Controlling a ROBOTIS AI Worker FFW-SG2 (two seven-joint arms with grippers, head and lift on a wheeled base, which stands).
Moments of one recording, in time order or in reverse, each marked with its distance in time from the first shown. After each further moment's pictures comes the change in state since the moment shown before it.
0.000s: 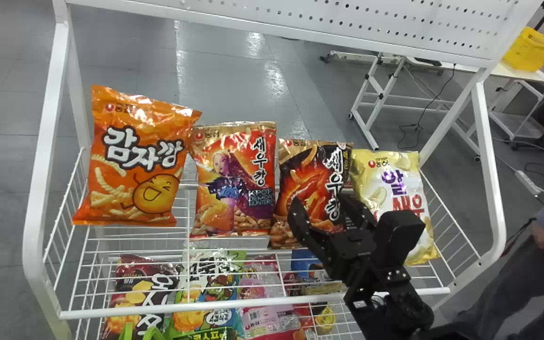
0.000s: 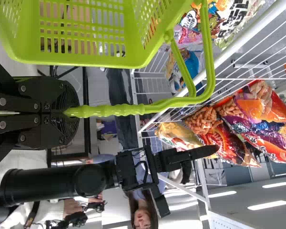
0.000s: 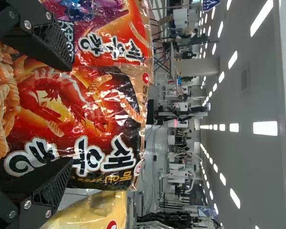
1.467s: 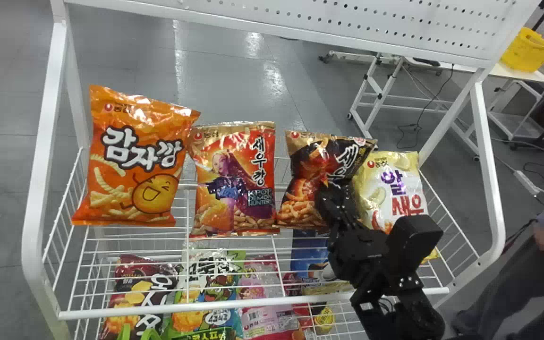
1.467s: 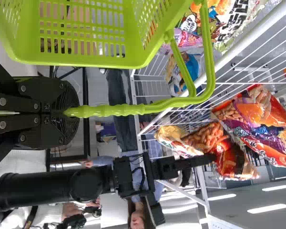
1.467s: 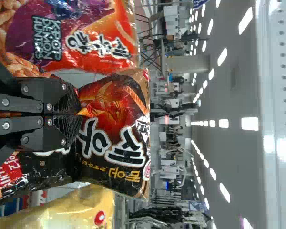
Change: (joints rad) left arm -0.005 0.000 -0.002 0.009 -0.004 0.000 0.011; right arm 0.052 0.013 -0.019 -0.050 -0.001 -0.075 -0.020
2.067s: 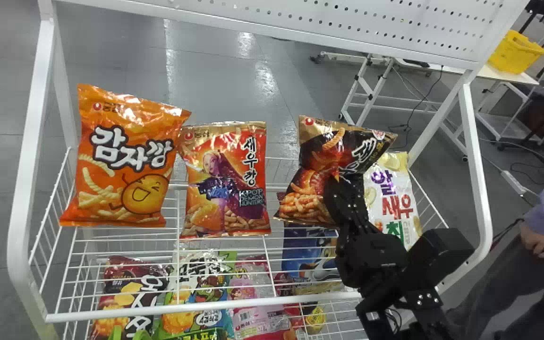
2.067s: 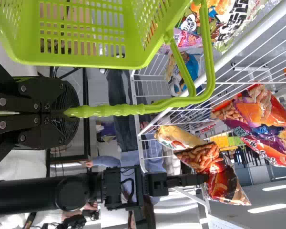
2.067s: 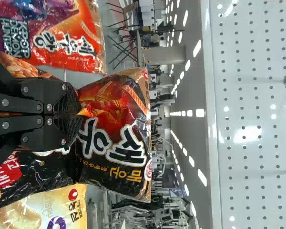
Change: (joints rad) left arm 0.000 0.000 -0.005 -0.002 -0.002 0.000 -0.002; right arm 0.115 0.000 -0.015 -0.130 -0.038 -0.066 -0.030
